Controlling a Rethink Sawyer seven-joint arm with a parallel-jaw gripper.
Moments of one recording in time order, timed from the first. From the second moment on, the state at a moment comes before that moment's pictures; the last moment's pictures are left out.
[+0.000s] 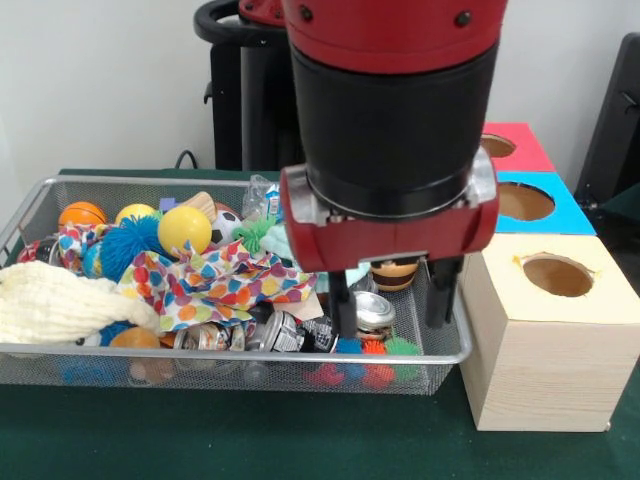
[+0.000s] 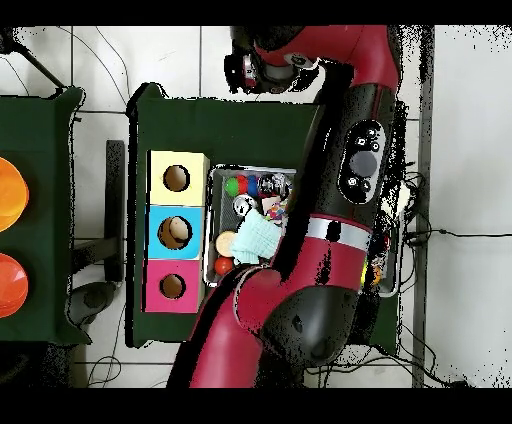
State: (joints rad) arm -0.30 0.20 -1.03 -0.04 1.06 1.54 1.38
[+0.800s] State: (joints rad) arm -0.12 -0.18 -0.56 0.52 0.64 1.30 1.38
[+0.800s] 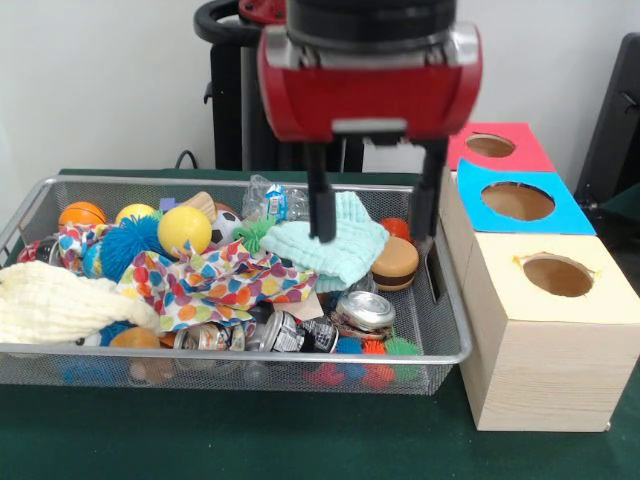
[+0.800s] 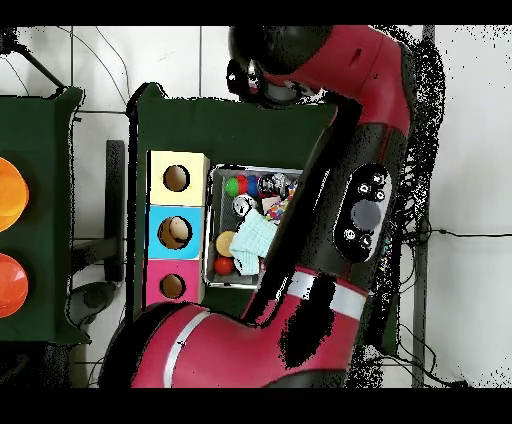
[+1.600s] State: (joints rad) arm -0.11 -0.43 -0.44 0.89 0.53 1.19 1.38
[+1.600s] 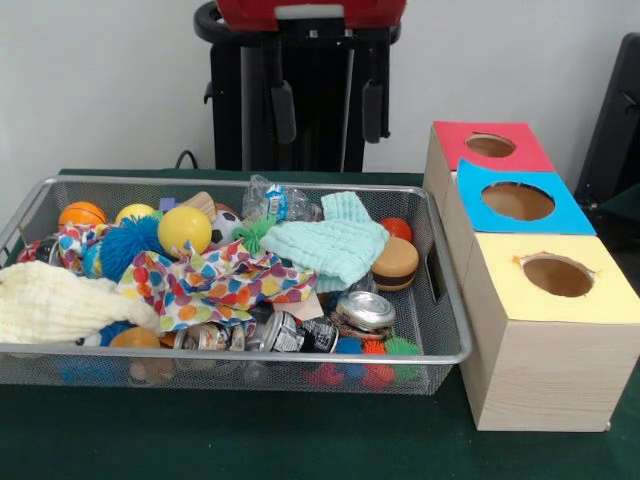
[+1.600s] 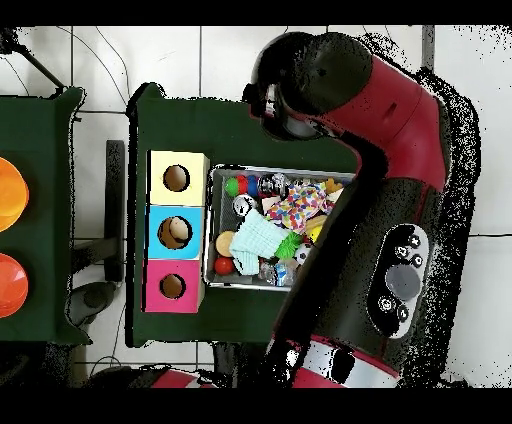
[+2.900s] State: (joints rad) arm -0.19 -0.51 -0.26 0.97 0.38 1.19 1.38
